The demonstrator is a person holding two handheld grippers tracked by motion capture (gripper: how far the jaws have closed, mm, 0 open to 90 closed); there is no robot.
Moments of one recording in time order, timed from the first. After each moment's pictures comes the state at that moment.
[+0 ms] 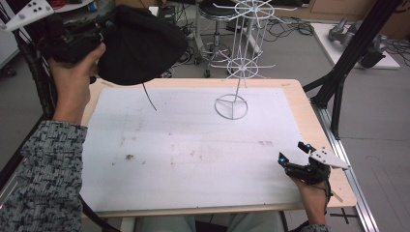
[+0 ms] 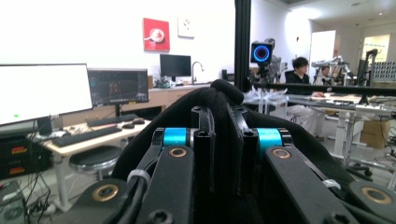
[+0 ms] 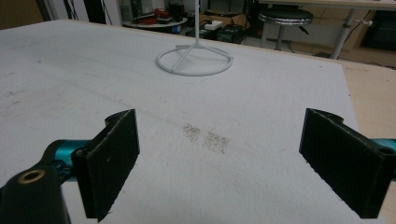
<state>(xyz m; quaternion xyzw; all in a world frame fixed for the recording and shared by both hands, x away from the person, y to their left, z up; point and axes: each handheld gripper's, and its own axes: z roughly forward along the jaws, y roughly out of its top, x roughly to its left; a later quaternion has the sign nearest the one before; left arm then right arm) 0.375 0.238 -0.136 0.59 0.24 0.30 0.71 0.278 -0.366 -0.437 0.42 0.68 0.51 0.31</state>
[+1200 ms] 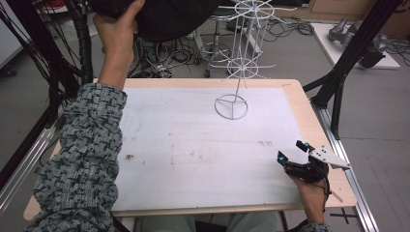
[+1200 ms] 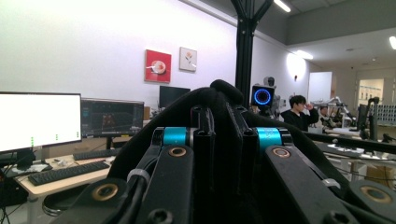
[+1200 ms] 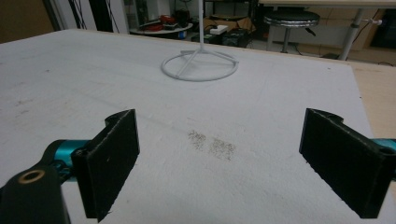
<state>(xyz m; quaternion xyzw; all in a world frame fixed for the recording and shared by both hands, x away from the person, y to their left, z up) 0.435 0.160 -0.089 0.53 0.24 0.30 0.75 0.283 -0.366 -0.439 0.42 0.68 0.53 0.30</state>
